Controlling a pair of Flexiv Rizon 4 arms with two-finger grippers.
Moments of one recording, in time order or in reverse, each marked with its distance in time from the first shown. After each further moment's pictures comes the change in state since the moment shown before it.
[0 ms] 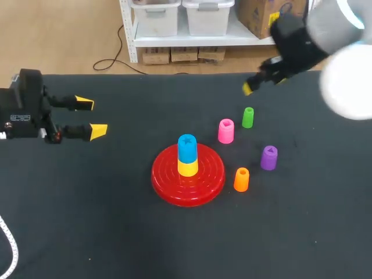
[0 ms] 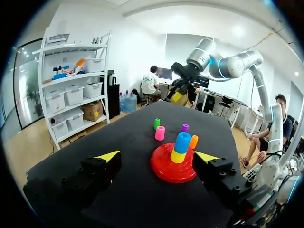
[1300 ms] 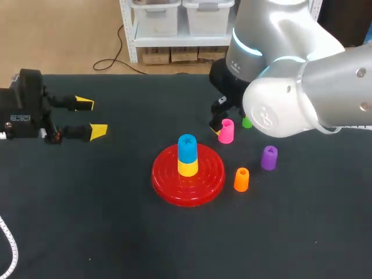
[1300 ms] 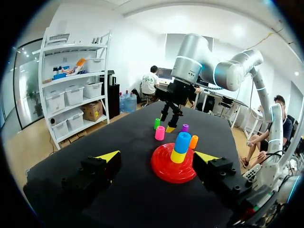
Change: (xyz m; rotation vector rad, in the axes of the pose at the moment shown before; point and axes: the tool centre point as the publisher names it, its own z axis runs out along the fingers) left arm 0.000 0.000 0.000 0.000 0.000 0.000; right arm 0.037 0.034 0.101 0.149 0.323 -0.113
